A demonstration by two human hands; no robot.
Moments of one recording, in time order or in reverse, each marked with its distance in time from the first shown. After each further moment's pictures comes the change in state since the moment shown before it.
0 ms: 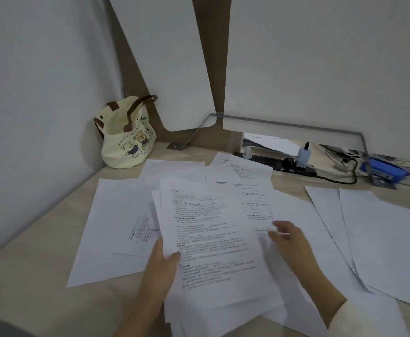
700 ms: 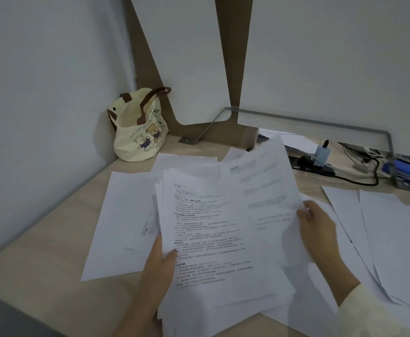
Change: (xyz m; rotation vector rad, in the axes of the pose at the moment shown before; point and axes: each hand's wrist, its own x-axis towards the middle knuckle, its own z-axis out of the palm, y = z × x) left_hand 0.007 -0.012 -0.024 0.122 0.020 0.041; right_hand 0.019 -0.028 -0.007 -0.080 0.235 -0.125
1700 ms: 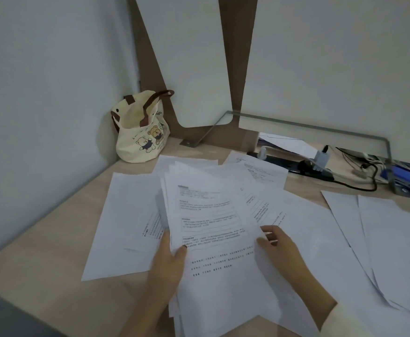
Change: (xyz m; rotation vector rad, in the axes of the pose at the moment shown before) left_hand 0.005 0.002 0.010 0.012 0.056 0.018; right_hand -0.038 -0.002 0.035 0.117 -0.436 0.123
